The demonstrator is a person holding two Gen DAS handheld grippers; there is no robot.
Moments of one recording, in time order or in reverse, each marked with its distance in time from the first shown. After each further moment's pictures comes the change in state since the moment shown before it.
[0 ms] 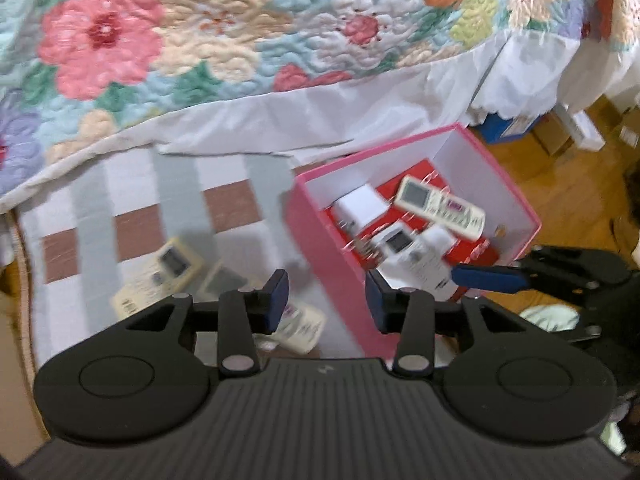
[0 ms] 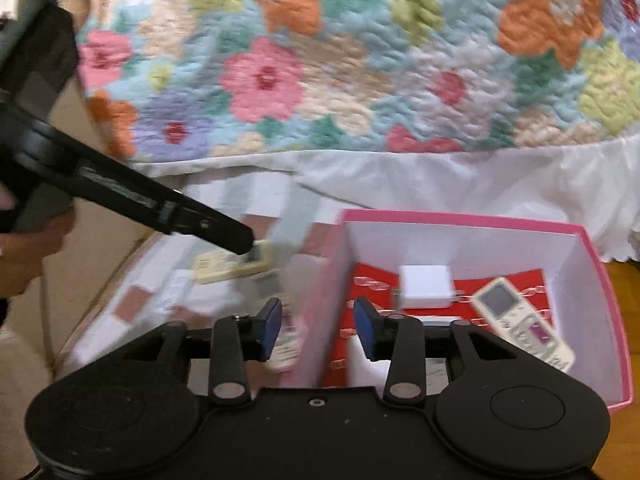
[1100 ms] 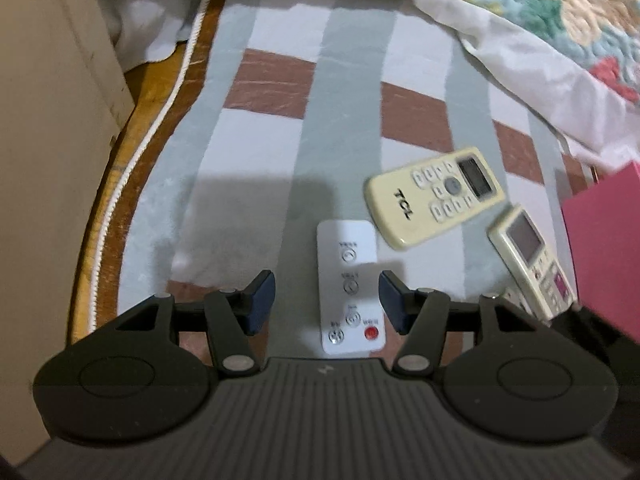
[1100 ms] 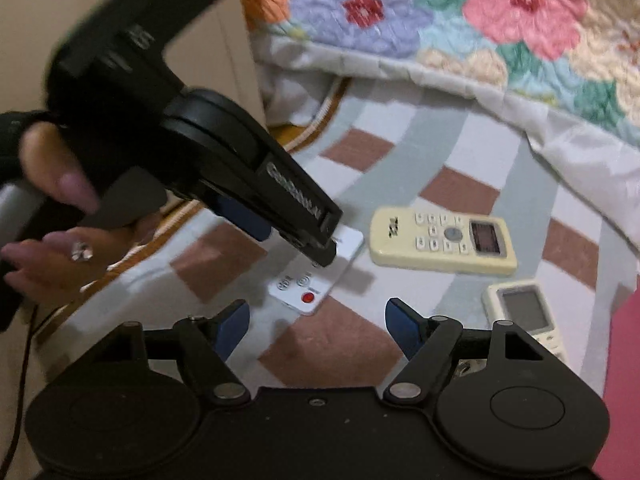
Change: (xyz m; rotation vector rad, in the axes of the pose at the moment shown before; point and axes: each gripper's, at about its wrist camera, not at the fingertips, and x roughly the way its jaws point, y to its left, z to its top) left arm 0.080 0.224 -0.118 -0.480 0.021 0.230; right arm 0.223 0.137 -0.050 -0.275 0.120 0.123
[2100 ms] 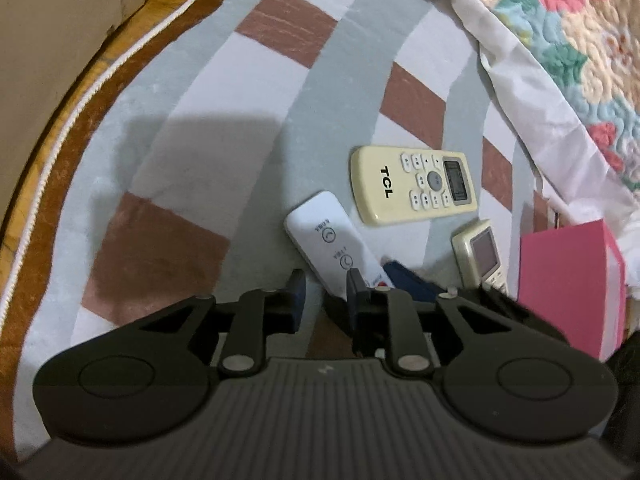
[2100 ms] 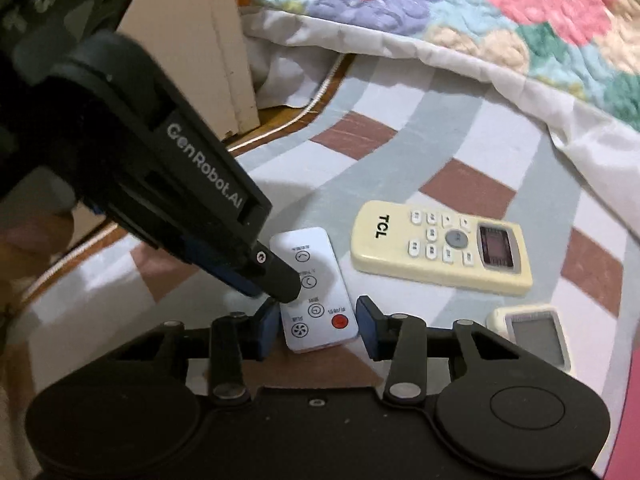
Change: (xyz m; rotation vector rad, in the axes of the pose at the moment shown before) left arm 0.009 0.015 -0.017 -0.282 0.104 -0.183; right arm 0.024 -0.019 0.011 -0.015 0.034 0.034
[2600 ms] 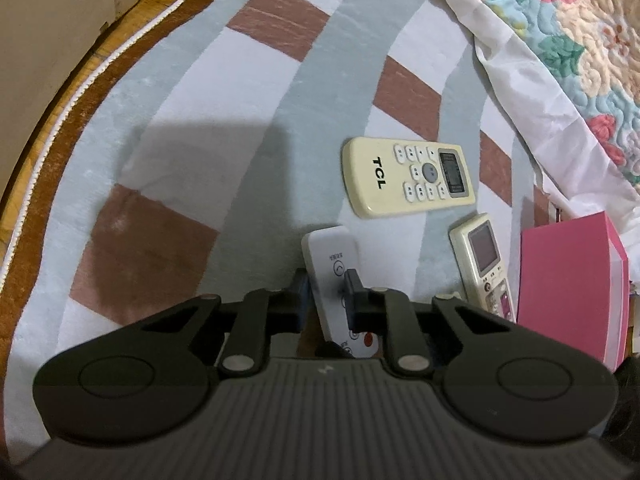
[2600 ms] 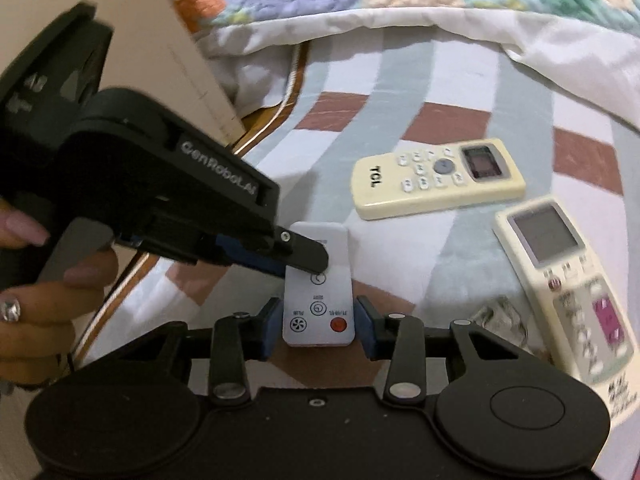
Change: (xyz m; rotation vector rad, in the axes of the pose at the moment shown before) left arm 0.004 -0.008 -0.008 0.028 -0.016 0.012; right arm -0.011 -0.002 -0.017 0.193 0.030 0.083
